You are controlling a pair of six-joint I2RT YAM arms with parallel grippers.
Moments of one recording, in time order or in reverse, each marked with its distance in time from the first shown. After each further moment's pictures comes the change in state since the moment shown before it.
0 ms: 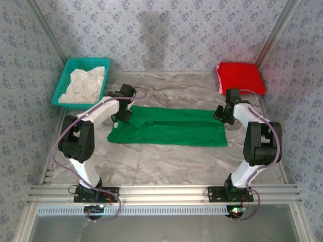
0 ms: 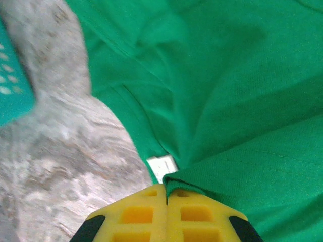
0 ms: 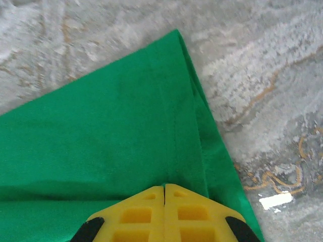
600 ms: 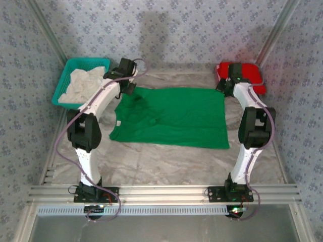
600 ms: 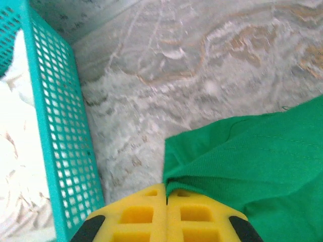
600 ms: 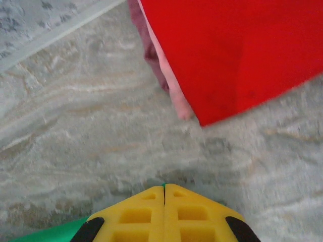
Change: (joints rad) left arm 0.040 0.204 0.536 0.026 -0.003 0.083; right arm -0.015 0.291 0.537 0.046 0.079 -0.035
